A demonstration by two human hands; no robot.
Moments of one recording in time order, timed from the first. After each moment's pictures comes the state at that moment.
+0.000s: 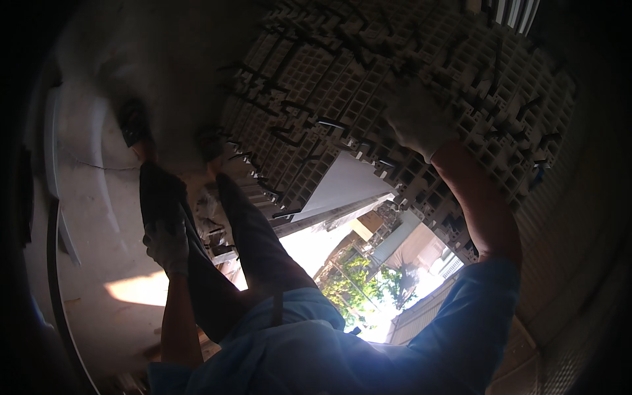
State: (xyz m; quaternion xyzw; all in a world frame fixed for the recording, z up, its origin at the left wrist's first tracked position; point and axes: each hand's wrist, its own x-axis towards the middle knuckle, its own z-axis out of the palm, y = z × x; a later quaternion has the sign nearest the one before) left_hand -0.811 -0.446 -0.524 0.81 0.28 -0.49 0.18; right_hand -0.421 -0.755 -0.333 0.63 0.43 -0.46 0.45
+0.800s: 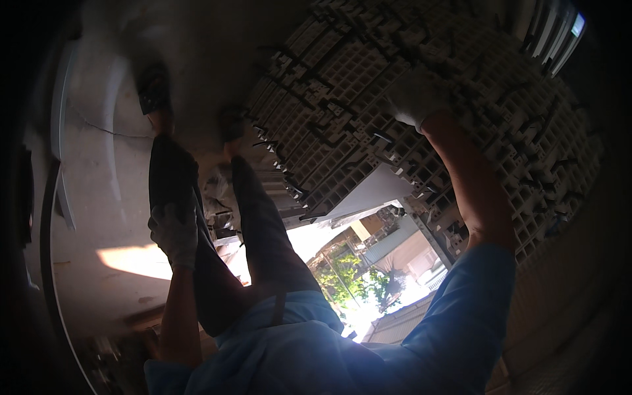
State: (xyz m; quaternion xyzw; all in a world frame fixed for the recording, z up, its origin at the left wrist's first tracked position) left_hand -0.827 -0.440 -0.531 0.82 0.26 -0.47 0.18; right_hand -0.415 -0.735 -0.456 0.59 0.37 -0.52 0.49
